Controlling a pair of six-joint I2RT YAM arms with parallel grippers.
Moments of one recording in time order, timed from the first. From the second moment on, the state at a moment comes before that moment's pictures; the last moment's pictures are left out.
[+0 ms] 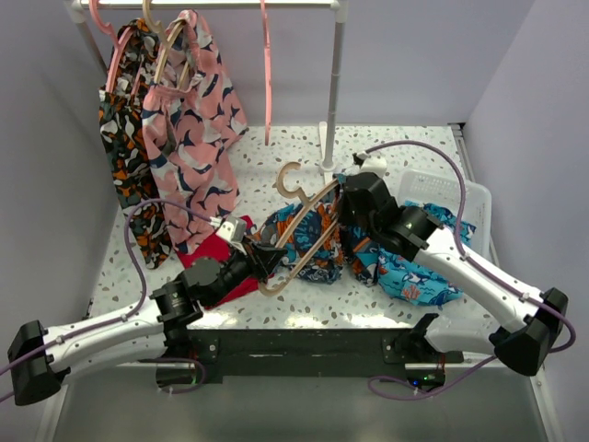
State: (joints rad) left arm -1.05 0.70 0.39 0.28 -0.30 -0.56; right arm 0.80 1.20 1.18 -0.60 0.47 0.61
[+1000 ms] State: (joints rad) left arm -1.13 0.69 0.26 0.53 -0.46 -0.57; right arm 0.84 1.14 0.62 -0.33 0.41 0.83
